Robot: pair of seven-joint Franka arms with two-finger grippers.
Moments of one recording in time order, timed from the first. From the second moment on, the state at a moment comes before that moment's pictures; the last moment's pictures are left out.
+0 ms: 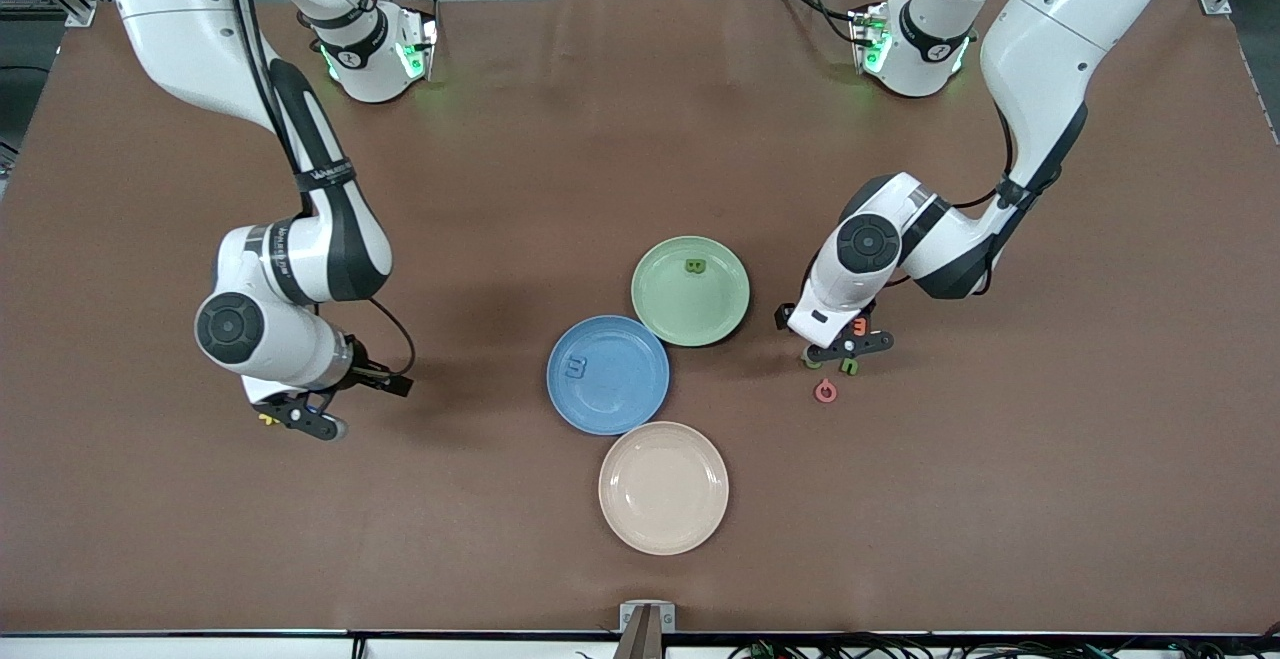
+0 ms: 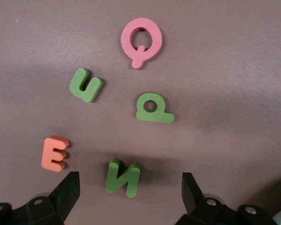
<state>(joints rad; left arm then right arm) 0.08 0.59 -0.55 -2.00 0.51 2.41 -0.93 0.29 0.55 -0.17 -1.77 0.11 2.24 0.50</state>
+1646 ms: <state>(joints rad) 0.12 0.60 -0.56 -2.07 0.55 2.52 -0.93 0.16 0.61 -0.18 -1.96 0.13 2.54 0.33</state>
